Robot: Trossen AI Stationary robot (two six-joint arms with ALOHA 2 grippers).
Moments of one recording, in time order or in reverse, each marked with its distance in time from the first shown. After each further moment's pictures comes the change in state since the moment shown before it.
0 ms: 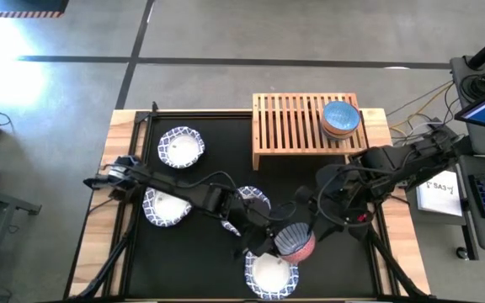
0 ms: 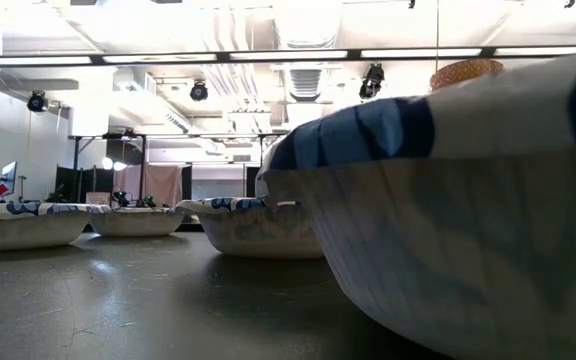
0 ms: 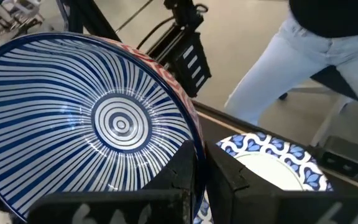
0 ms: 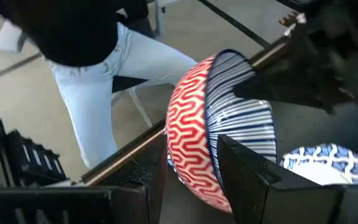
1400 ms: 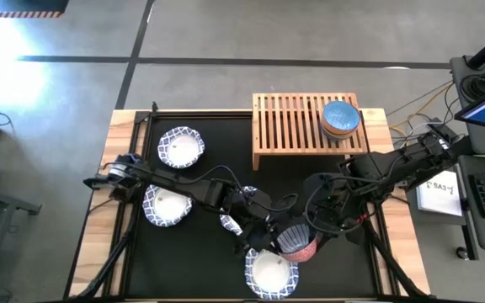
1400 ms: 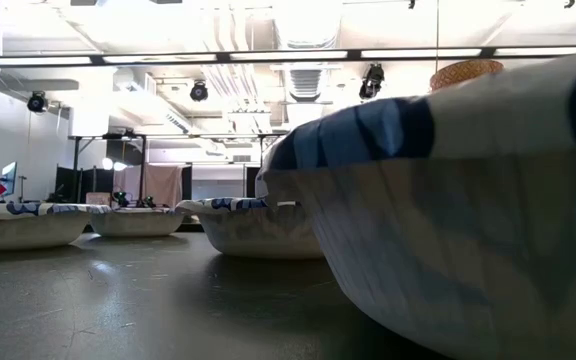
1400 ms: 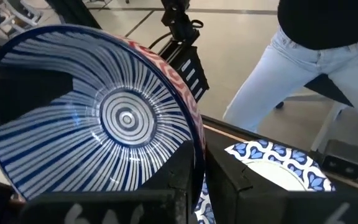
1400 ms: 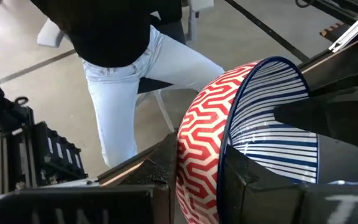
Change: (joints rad) left arm 0.049 -0.001 0.000 0.035 0.074 0.029; right arm 0.018 0.084 0.000 0.042 -0.130 -0.068
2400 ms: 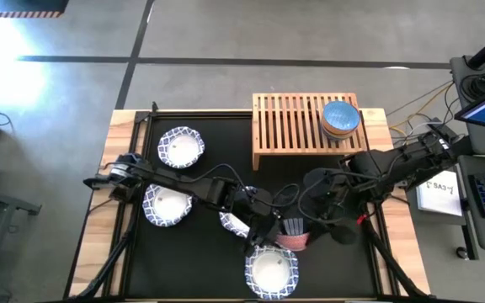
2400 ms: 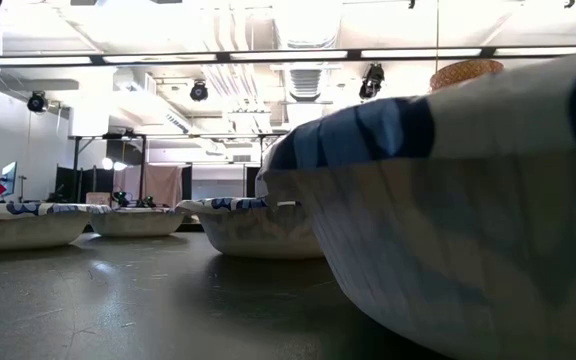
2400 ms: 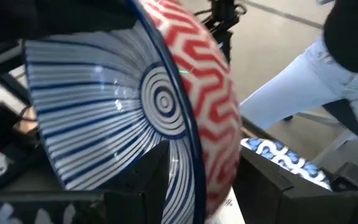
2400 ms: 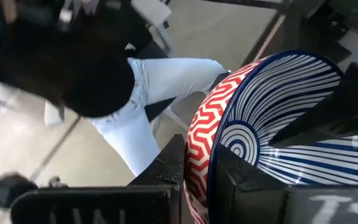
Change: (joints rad) left arm 0.001 0.000 0.000 -0.021 -0.120 -0.254; right arm -0.010 -0.013 0.002 0.032 0.051 0.530
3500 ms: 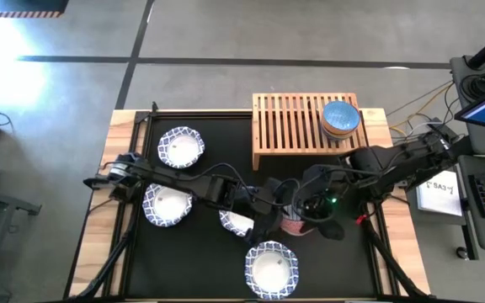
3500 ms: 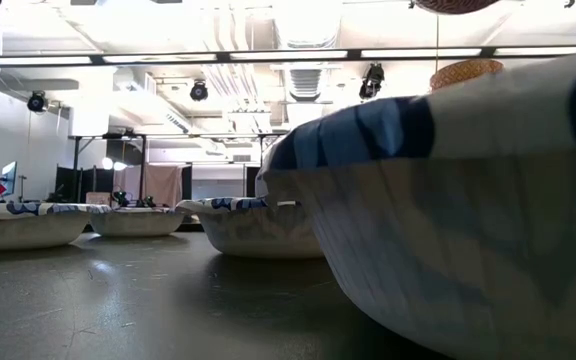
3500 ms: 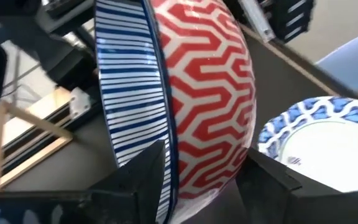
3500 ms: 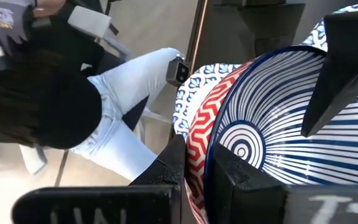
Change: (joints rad) left arm -0.002 -0.003 0.028 -0.112 -0.305 0.013; right arm -0.050 0.000 0.041 -0.141 0.196 0.249
